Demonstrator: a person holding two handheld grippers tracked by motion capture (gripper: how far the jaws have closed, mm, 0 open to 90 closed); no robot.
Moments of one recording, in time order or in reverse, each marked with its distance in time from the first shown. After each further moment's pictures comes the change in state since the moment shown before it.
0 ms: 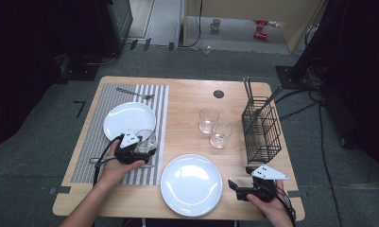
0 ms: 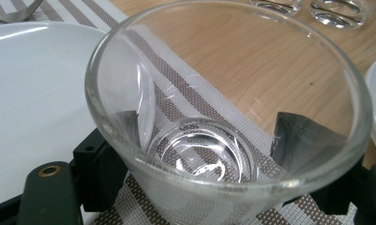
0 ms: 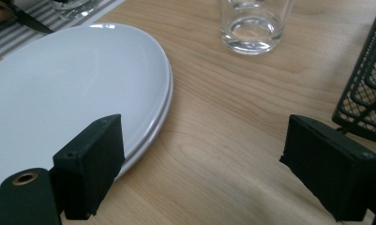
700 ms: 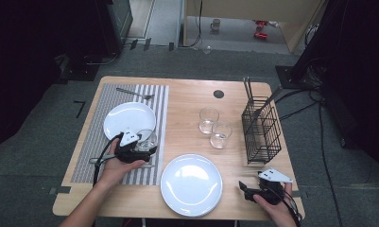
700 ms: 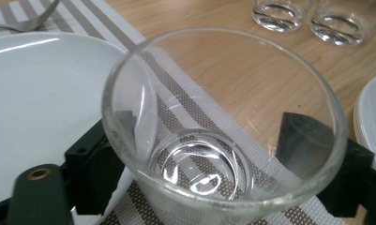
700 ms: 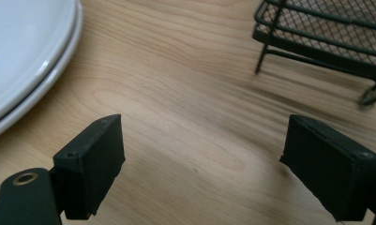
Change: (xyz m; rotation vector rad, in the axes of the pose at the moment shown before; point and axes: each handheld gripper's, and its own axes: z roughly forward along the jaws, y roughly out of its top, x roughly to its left) left arm -0.004 0.009 -0.005 -0.027 0.041 -0.039; right arm -0.029 -0.031 0.004 0.090 -0.172 0.050
